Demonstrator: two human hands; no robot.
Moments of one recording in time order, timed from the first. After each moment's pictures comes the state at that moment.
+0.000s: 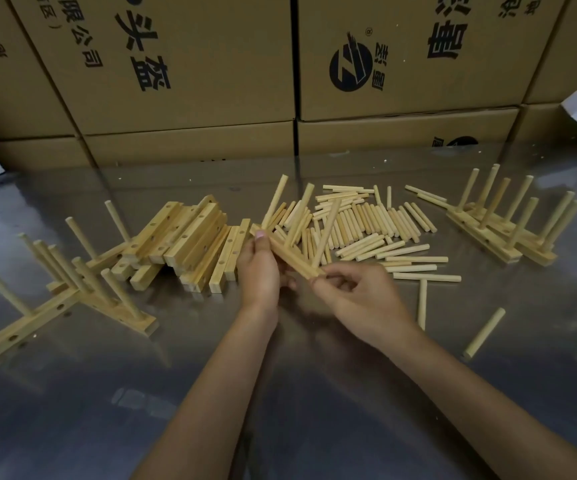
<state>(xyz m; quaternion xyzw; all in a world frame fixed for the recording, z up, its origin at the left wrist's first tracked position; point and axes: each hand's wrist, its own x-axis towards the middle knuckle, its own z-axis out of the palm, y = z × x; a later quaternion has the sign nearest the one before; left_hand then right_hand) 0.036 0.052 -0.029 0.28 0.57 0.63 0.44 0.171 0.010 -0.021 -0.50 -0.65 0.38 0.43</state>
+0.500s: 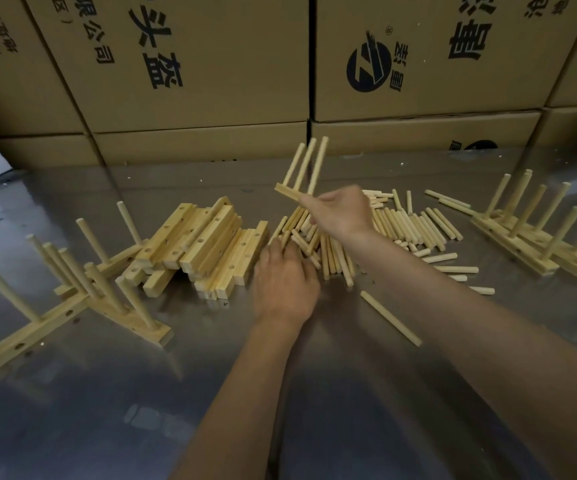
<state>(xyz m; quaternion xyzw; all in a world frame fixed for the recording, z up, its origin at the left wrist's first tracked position) 0.021 0.064 -0.043 0.64 0.73 0.23 0.04 0.109 0.133 0.021 -0.60 -0.60 0.32 0.42</state>
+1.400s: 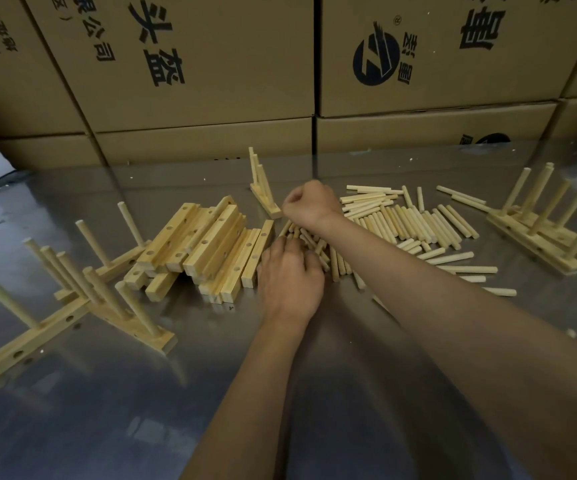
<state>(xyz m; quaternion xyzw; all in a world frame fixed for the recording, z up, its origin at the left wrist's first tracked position) 0.019 0.070 -0.041 0.60 0.71 0.35 0.10 0.065 0.179 0.007 -0.60 -0.70 0.25 0.29</state>
